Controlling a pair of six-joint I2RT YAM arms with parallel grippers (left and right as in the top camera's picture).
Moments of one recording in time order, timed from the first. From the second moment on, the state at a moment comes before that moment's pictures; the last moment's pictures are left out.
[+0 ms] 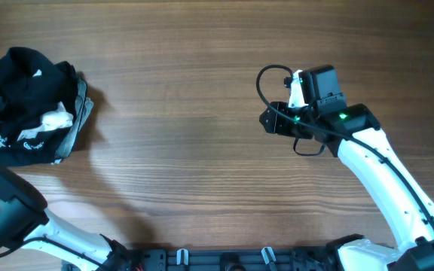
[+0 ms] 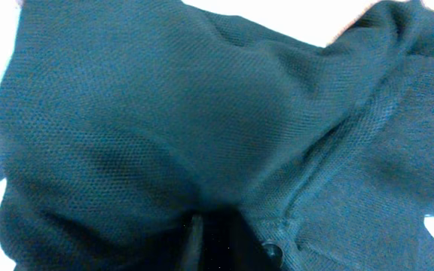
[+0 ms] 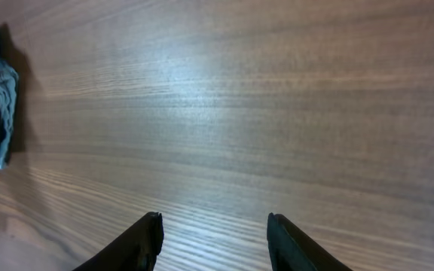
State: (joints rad) left arm 0.75 1.96 1.52 -0.64 0.25 -0.27; right arm 0.30 1.41 1.05 -0.70 -0.31 0.43
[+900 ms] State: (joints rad) left arm 0.03 1.04 1.62 -1.32 0.21 -0.02; right arm 0.30 0.86 1.10 -0.58 -0.15 0.26
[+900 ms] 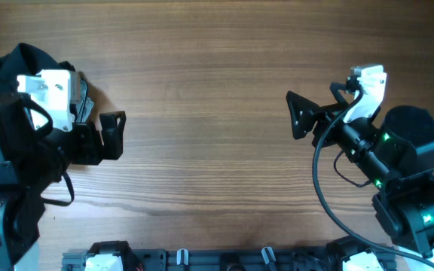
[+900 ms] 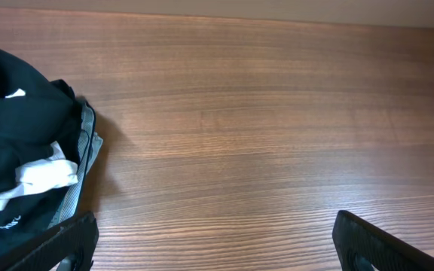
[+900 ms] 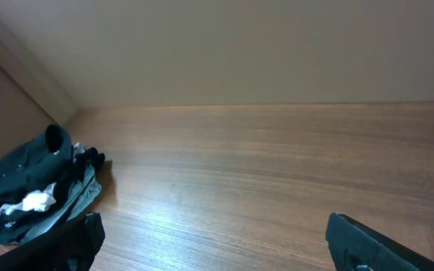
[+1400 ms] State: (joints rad) left arm 0.03 1.04 1.62 -1.32 0.20 -0.02; right arm 0.30 0.86 1.10 -0.59 0.10 0.36
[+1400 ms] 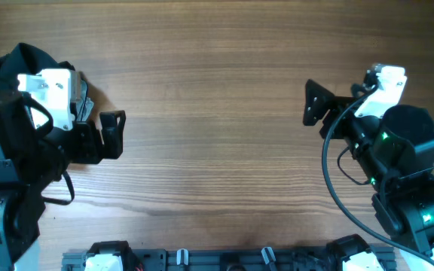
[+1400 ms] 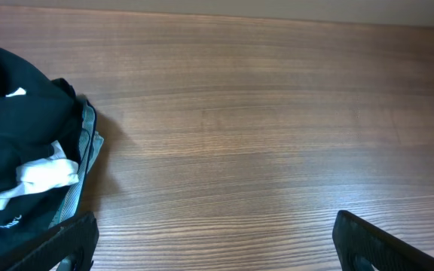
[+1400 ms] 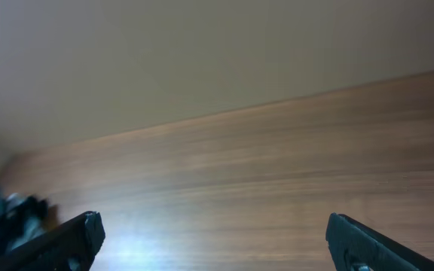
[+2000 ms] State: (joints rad) left arm 0.03 1.04 1.62 -1.32 0.20 -0.02; right arm -0.02 0.23 0.30 -0.17 0.00 0.18
